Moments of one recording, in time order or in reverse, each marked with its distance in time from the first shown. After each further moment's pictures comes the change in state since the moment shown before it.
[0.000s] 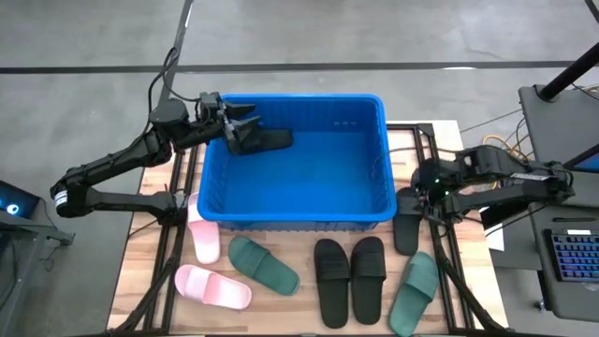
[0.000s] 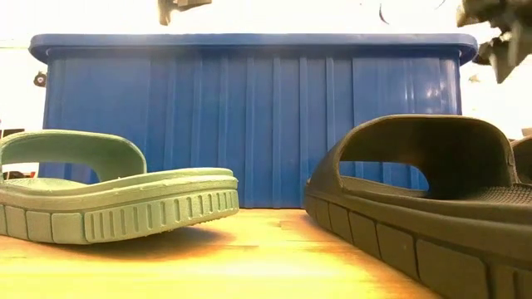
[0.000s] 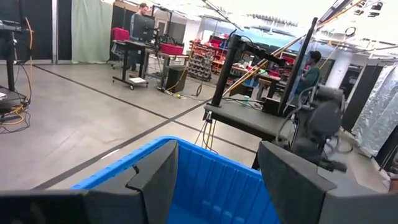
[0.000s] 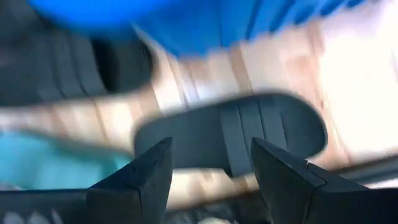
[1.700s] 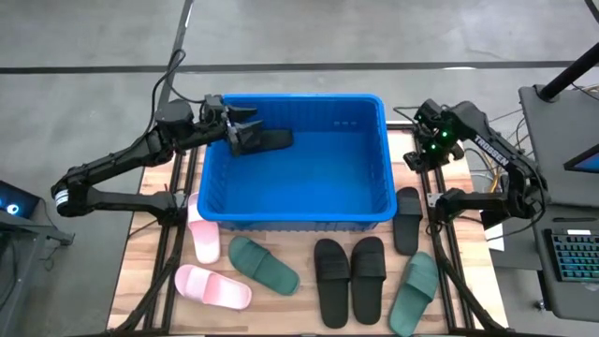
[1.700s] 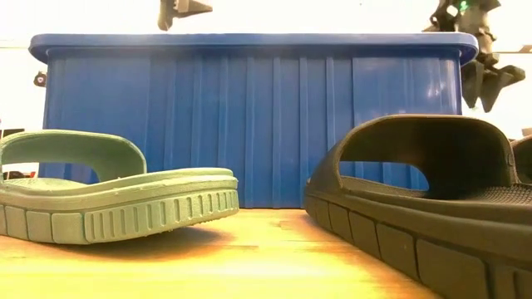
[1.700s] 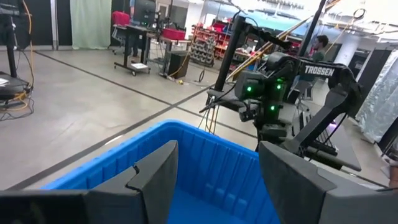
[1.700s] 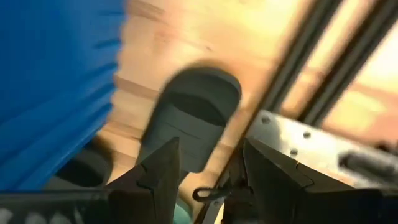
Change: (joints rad) left arm 0.000 0.010 0.000 -0.060 0.006 0.009; right arm -0.963 0.391 0.123 -0.177 -0.101 -0.078
